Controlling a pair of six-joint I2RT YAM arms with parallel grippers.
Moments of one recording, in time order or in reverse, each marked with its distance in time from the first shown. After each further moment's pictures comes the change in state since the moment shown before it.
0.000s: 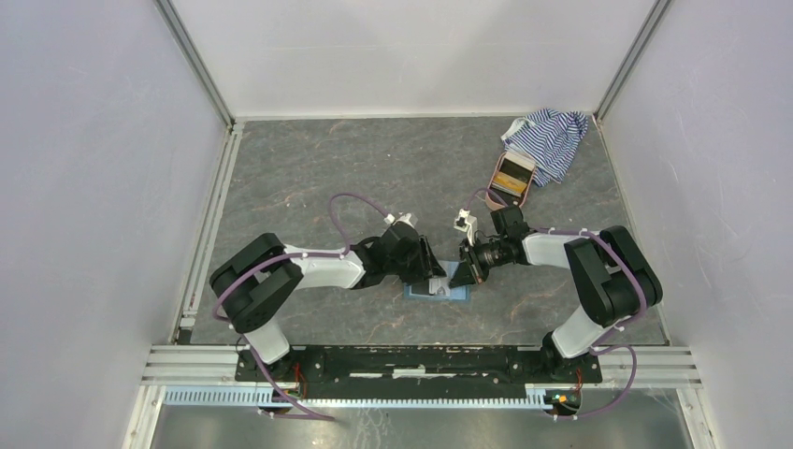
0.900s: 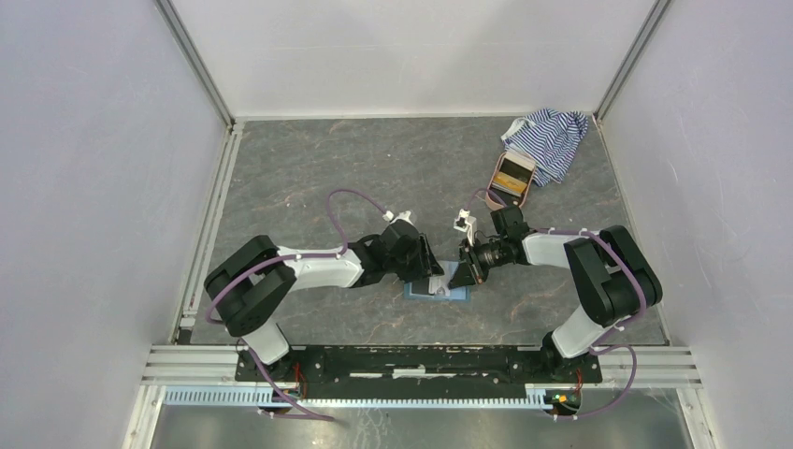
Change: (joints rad) left arm -0.002 -0.040 0.018 -0.078 -0.034 0.036; right arm 0.000 0.001 0.000 0.001 -0.032 -0.008
